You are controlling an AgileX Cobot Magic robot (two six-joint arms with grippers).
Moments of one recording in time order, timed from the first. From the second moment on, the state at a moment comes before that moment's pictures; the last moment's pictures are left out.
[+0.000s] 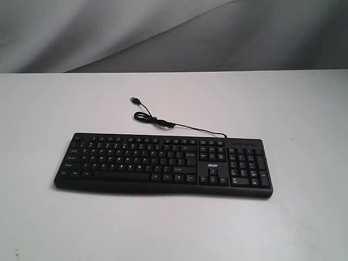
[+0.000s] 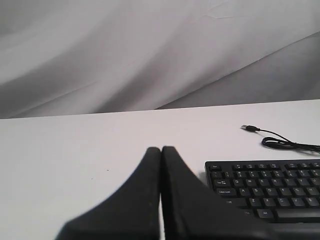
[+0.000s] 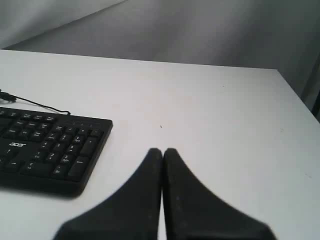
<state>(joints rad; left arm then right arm) 0.09 0.00 0.00 0.12 0.19 -0.07 0.08 0.00 0.00 -0.14 0.34 0.09</state>
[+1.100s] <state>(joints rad) 0.09 0.00 0.00 0.12 0.19 -0.07 0.08 0.09 -0.06 -0.41 -0.52 0.48</state>
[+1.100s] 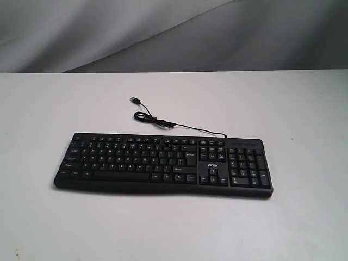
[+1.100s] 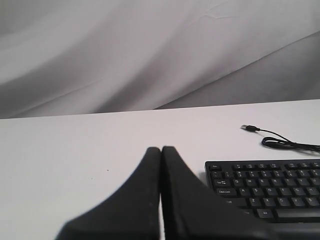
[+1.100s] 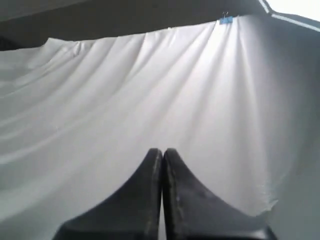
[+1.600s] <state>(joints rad) 0.09 0.00 0.00 0.12 0.19 -0.07 0.08 1.70 -1.43 -0.54 0.63 0.13</state>
